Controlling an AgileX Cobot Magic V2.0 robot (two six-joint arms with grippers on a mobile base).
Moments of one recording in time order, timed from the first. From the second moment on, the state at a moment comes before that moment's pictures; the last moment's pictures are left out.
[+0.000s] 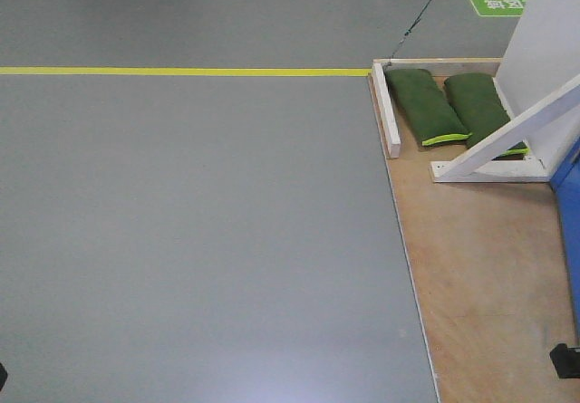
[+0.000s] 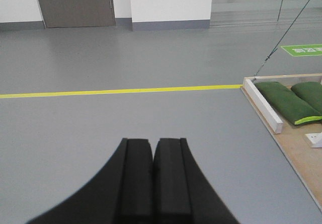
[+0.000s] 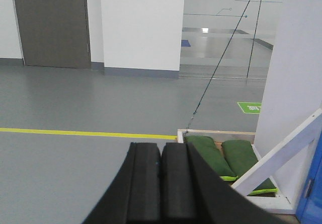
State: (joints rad) left arm -0.02 -0.01 0.03 0.06 0.27 -0.03; right arm 0.01 -0.01 0.03 0.11 0.12 -0.16
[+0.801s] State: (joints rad) left arm -0.02 -0.01 0.03 0.06 0.27 -0.03; right arm 0.01 -0.01 0.03 0.11 0.12 -0.16
